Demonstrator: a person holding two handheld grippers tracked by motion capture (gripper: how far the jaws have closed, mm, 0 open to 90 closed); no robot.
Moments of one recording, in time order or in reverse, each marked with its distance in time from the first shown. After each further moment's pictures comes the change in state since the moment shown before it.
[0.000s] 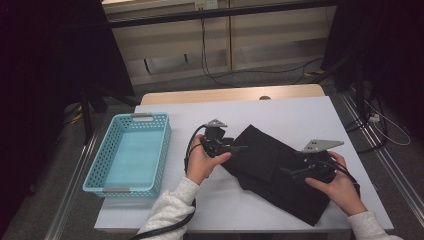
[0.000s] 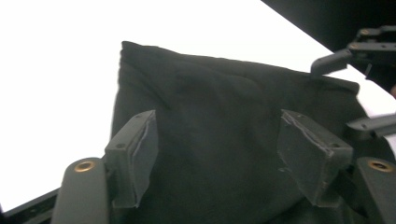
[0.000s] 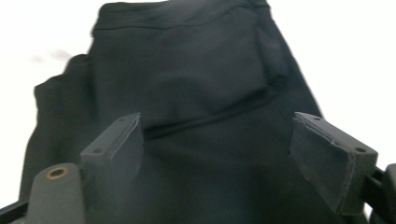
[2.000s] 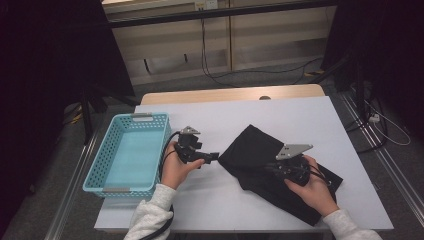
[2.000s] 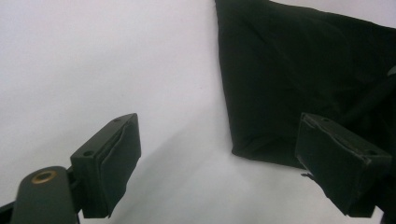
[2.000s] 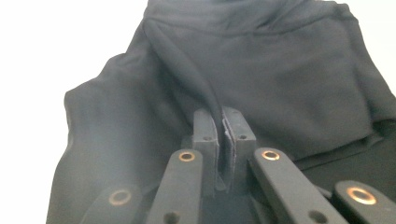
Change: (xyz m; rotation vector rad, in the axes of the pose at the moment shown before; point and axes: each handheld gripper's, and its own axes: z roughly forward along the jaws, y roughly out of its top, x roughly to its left) left arm 0.044 -0.039 -0.045 0.057 0.158 -0.009; right arm 0.035 0.016 0.036 0.040 0.050 -0.122
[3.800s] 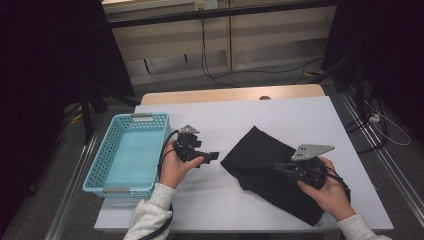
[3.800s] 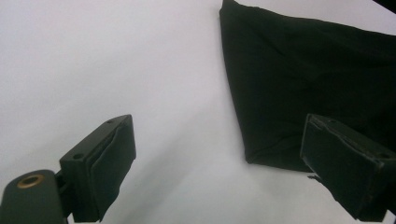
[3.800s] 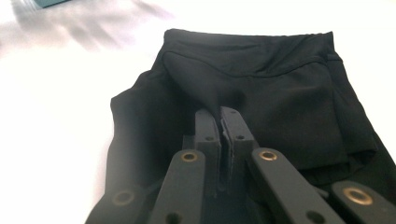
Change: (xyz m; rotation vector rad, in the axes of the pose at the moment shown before) left arm 0.000 0.004 -0.005 -0.019 -0.021 0.026; right arm 0.001 -0.004 -0.041 -0.081 0.036 0.022
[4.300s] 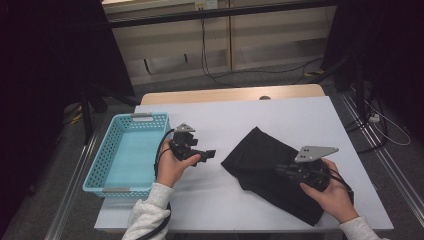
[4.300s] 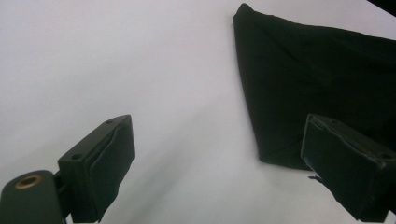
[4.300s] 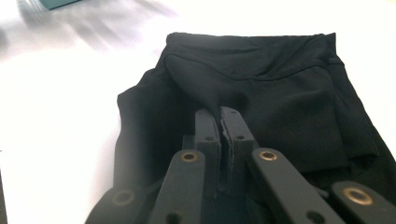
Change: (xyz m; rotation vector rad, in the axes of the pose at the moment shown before) left arm 0.008 -0.001 -0.009 -0.011 0.012 0.000; right arm 0.002 -0.003 -0.006 -0.005 0.006 0.006
